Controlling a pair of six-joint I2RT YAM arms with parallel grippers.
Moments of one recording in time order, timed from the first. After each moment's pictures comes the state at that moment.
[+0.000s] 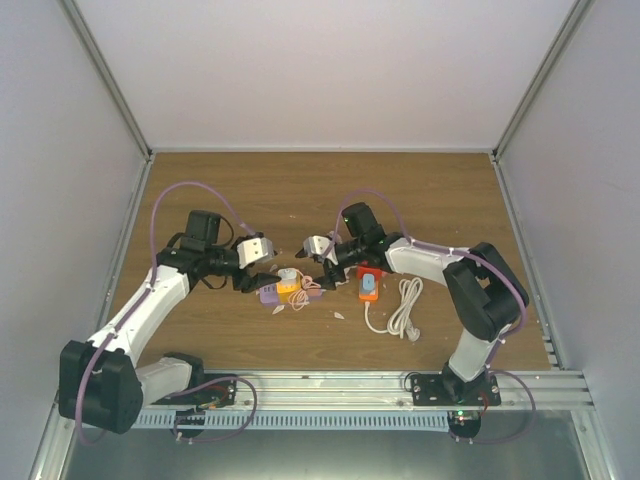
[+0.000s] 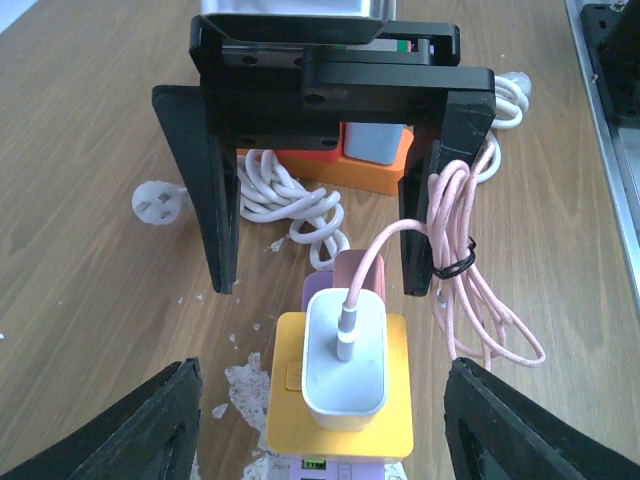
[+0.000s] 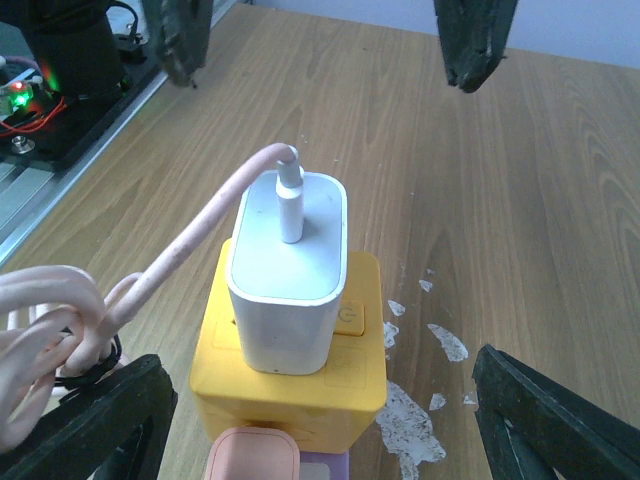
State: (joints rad) left arm -0.20 1.15 0.79 -0.56 0.86 0.86; right arm 0.63 1.76 1.01 -0.02 -0.94 -0.79
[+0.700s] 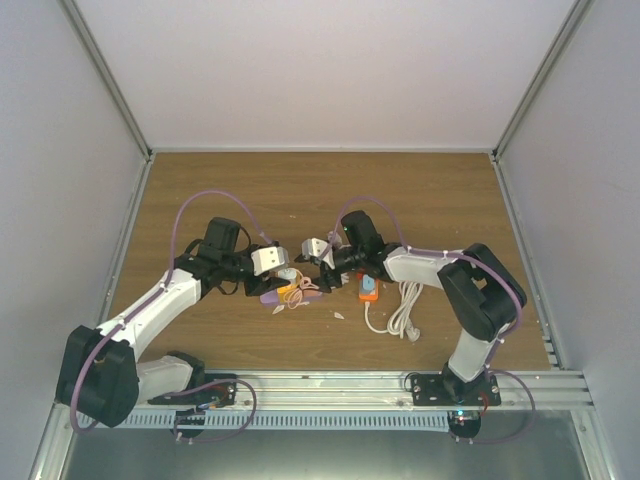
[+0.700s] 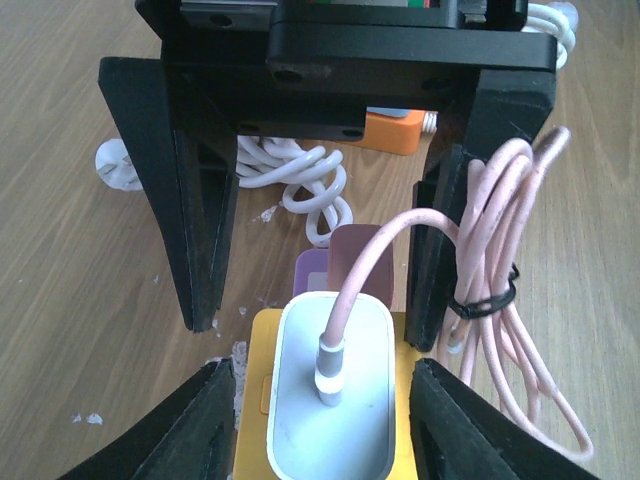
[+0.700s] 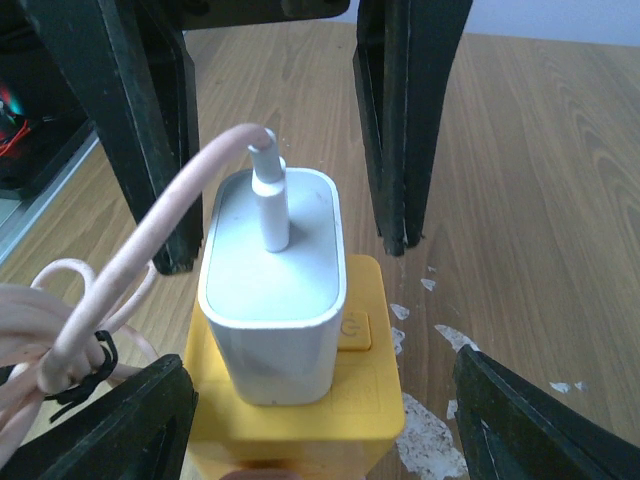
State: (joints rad) left arm -0.35 1.19 0.72 -0.40 0.69 0.77; right arm 0.67 1.77 0.91 0.20 -0.88 -0.60
